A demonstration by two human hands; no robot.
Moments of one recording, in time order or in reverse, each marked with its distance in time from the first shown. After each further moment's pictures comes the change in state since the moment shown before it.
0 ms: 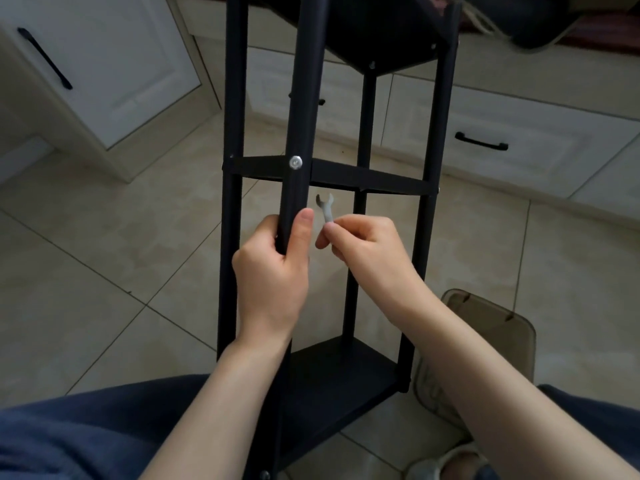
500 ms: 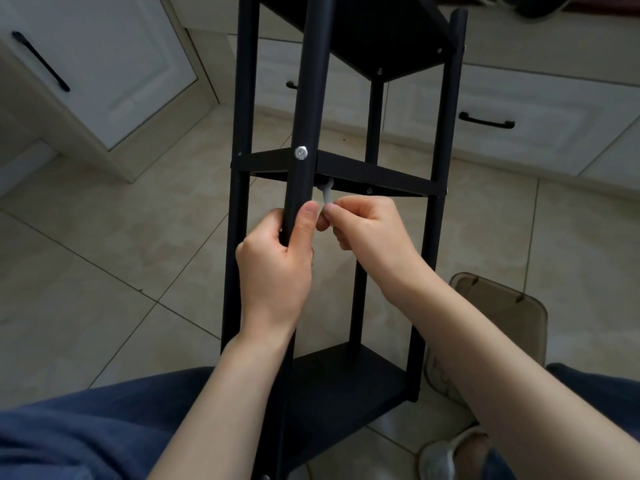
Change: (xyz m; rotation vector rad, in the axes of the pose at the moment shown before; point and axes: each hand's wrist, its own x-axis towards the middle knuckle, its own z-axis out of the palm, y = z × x) left_hand -0.003 0.006 -0.004 0.011 -0.070 -0.016; right_hand 0.006 0.000 0.004 0.106 0.023 0.013
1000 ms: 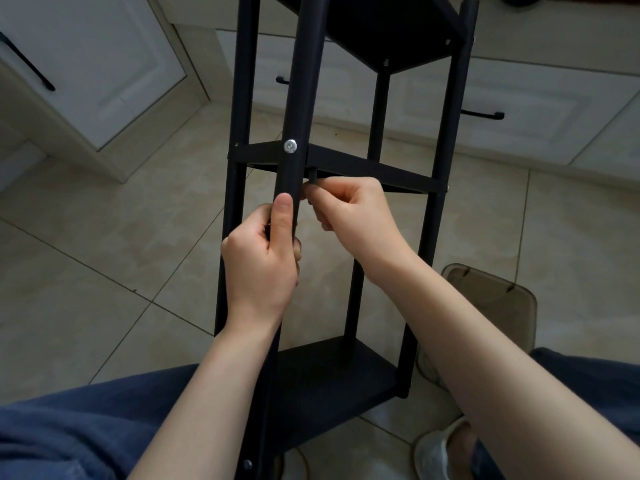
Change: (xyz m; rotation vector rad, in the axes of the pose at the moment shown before) left_hand 0.000 -0.004 0.000 0.065 0.005 0.063; right_hand 0.011 0.002 0.001 0.027 0.029 -0.092
